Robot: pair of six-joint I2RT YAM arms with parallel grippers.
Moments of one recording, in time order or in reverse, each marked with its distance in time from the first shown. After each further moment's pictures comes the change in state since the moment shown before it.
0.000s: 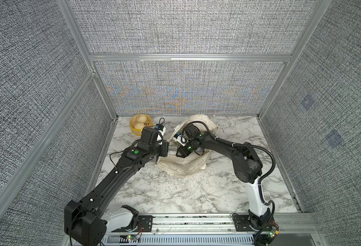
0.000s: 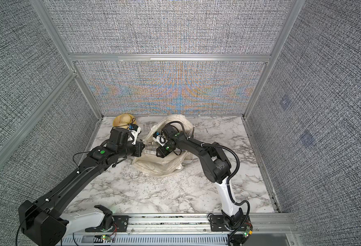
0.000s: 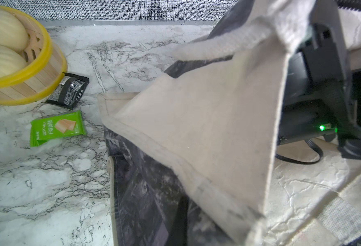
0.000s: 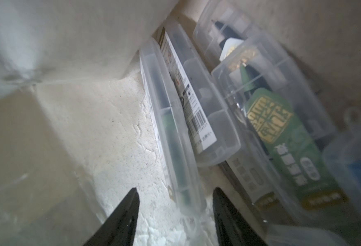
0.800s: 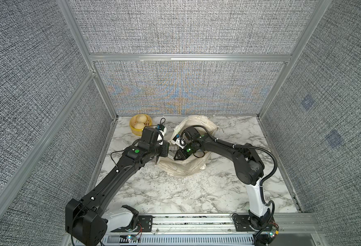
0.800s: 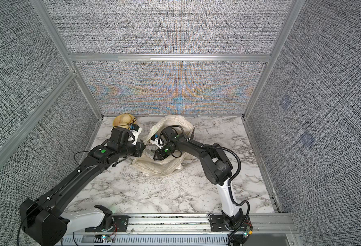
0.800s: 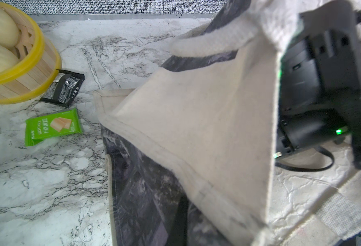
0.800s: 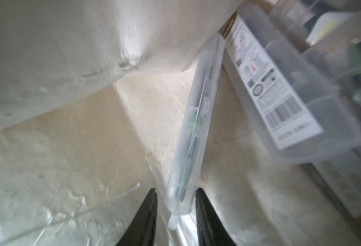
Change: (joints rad) left arm 0.001 0.013 0.007 -0.011 0.013 0.013; right arm 0.032 -0.032 -0.057 0.024 -0.200 0.066
